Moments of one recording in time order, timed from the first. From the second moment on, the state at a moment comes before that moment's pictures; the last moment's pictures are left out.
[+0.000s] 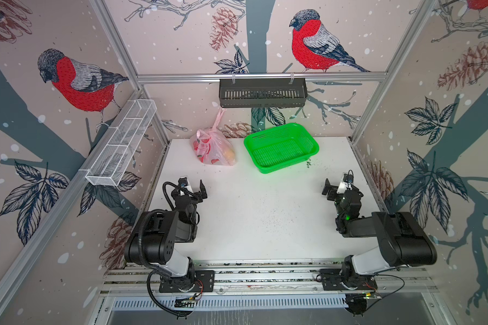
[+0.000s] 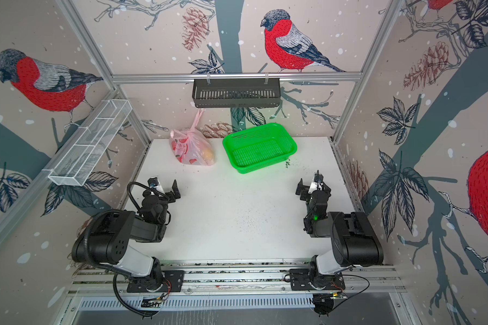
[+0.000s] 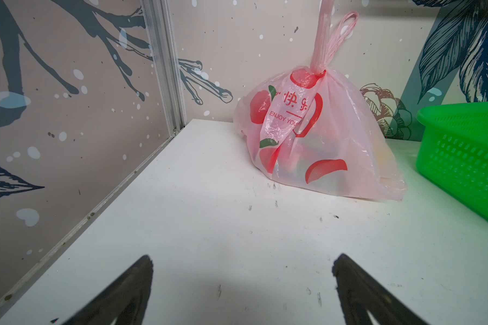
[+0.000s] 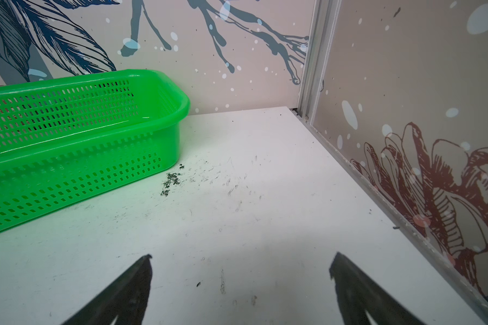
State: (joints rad) left arm 0.00 1.55 0.20 1.23 -0.16 -0.05; right arm 0.02 1.50 0.24 1.08 0.16 0.03
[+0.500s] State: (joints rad) left arm 0.00 1.35 0.36 0.93 -0.15 -0.05; right arm 0.02 1.35 0.35 0.87 0.16 0.04
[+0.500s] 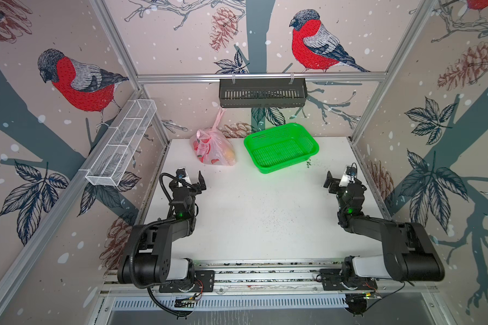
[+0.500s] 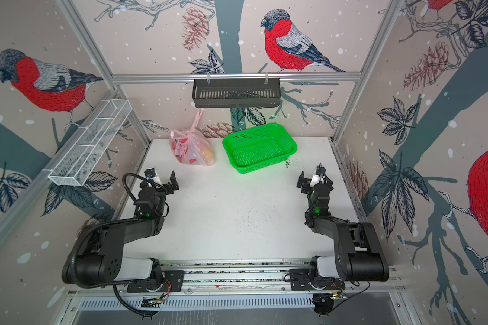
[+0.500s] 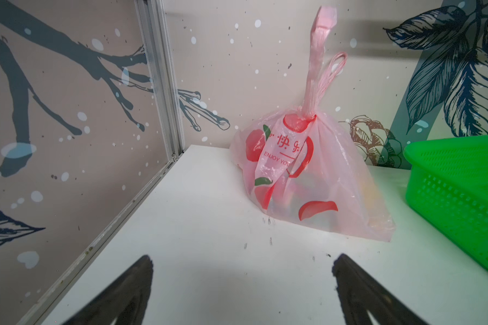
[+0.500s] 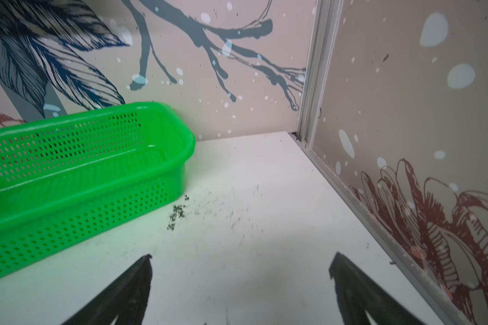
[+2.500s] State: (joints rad) left arm -0.43 2.19 1.55 0.11 0.31 -0.74; right arm 0.10 1.04 0.55 0.00 -0.05 0.39
